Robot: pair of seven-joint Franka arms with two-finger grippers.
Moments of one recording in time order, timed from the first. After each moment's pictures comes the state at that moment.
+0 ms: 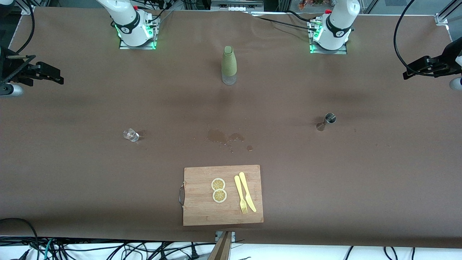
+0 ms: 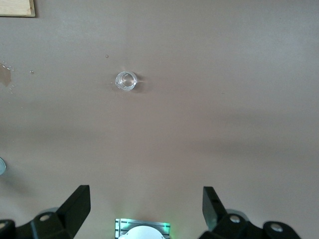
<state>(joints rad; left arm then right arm) -0.03 -0.05 0.12 -1.65 -0.01 1.43 -0.03 -0.01 0.03 -0.04 -1.59 0.00 1.47 -0.11</state>
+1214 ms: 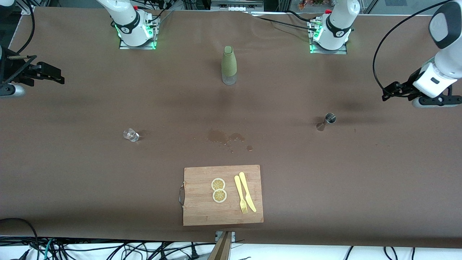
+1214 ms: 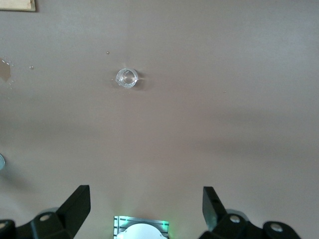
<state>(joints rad) 0.02 -0.13 0.12 -2.19 0.03 2.03 0.11 -0.01 0.05 -0.04 -1.59 0.00 1.47 -0.15</state>
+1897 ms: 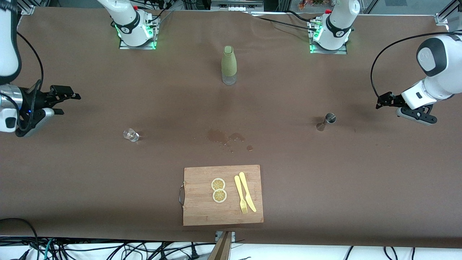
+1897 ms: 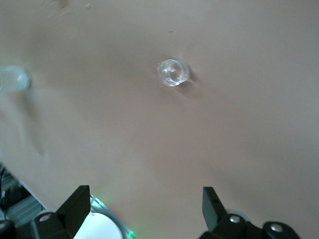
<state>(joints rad) 0.15 0.07 0.13 -2.25 -0.13 2.23 0.71 -0.13 0.32 -0.06 -1.60 0.23 1.50 -0.88</state>
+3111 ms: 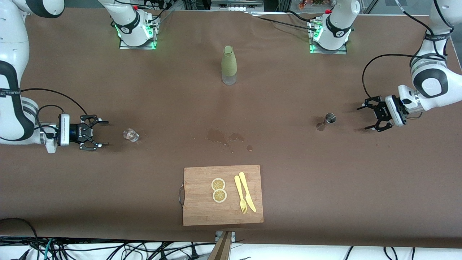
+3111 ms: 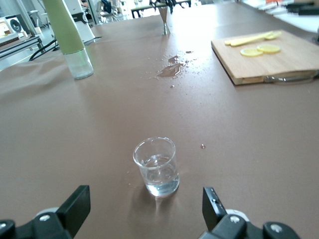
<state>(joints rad) 0.27 0.37 0.13 -2.22 -0.89 2.10 2.16 -0.31 0.81 -0.06 -1.60 0.90 1.60 -2.39</state>
